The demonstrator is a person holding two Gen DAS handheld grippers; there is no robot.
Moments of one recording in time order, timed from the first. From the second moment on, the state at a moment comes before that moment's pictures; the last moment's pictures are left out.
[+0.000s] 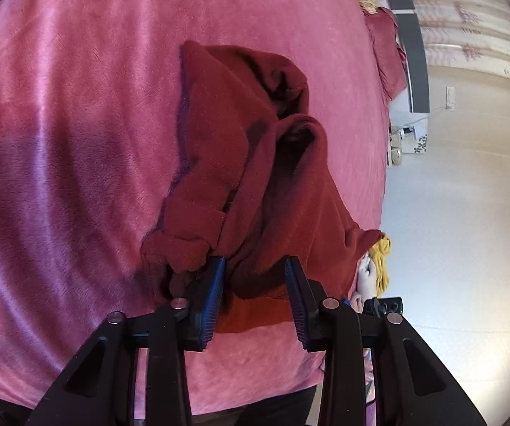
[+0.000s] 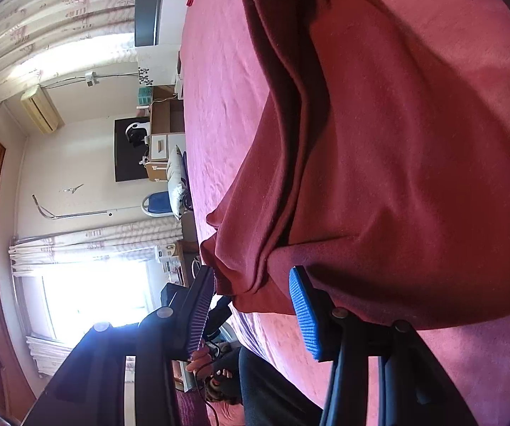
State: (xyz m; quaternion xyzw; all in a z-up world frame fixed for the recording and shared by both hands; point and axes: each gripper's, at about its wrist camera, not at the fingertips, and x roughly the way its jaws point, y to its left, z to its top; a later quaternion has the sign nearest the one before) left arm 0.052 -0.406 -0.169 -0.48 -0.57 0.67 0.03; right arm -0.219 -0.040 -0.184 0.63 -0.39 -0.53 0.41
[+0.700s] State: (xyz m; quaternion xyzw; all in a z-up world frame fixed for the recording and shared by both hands) left arm -0.005 -0.474 -0.195 -0.25 -0.82 0.51 0.04; right arm -0.232 -0.048 -0.196 0.63 -0.40 -0.53 0.41
